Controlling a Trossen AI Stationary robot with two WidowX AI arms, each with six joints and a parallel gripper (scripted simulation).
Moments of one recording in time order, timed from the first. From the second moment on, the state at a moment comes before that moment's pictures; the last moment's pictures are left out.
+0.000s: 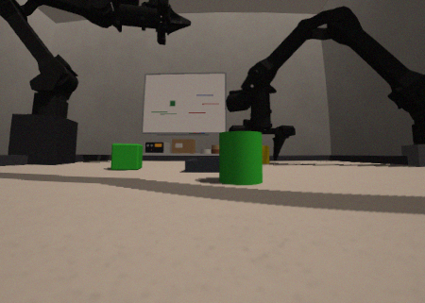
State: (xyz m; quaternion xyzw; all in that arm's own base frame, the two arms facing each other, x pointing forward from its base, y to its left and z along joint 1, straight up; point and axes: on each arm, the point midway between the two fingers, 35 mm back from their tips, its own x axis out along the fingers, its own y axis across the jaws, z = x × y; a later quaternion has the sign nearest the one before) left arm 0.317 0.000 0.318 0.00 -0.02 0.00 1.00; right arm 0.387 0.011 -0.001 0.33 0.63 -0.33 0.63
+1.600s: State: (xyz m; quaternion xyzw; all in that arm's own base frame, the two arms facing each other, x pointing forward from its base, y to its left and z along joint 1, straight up) left arm 0.317 0.000 0.318 0.00 -0.02 0.00 1.00; right arm 0.386 0.011 0.043 0.32 0.63 -0.33 0.62
